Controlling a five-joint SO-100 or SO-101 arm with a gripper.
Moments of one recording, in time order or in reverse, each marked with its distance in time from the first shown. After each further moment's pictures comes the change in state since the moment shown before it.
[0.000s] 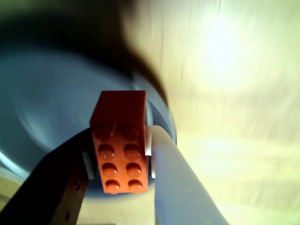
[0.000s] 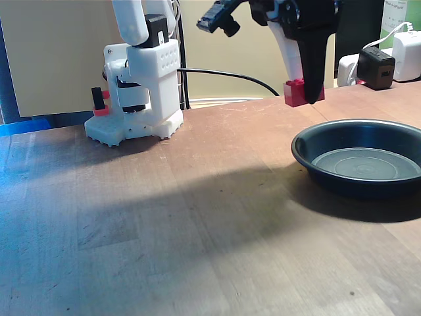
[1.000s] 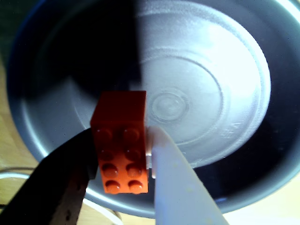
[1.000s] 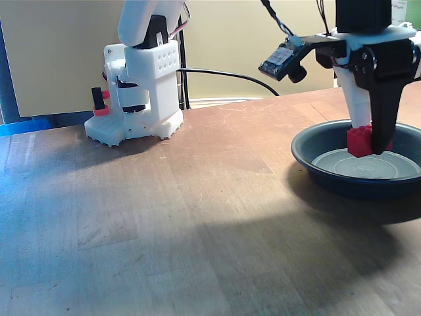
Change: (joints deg) arm 4.8 -33.0 -33.4 0.7 -4.5
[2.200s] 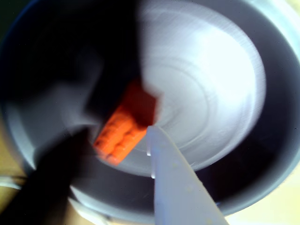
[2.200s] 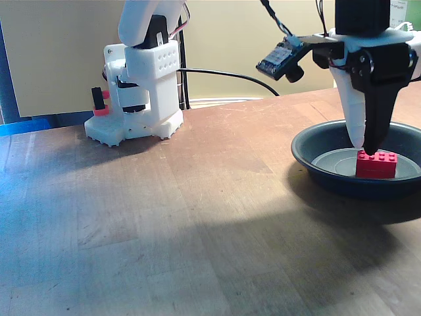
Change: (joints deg) arm 0.1 -0.2 0.0 1.7 -0.2
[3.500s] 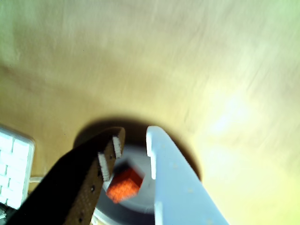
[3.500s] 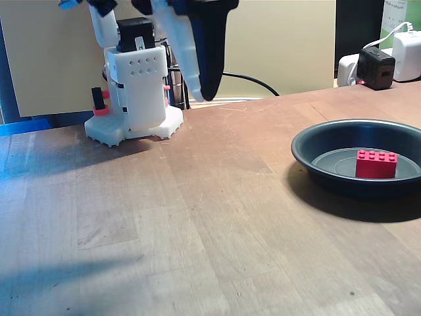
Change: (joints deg) arm 33.0 48.3 36.8 0.4 -50.3
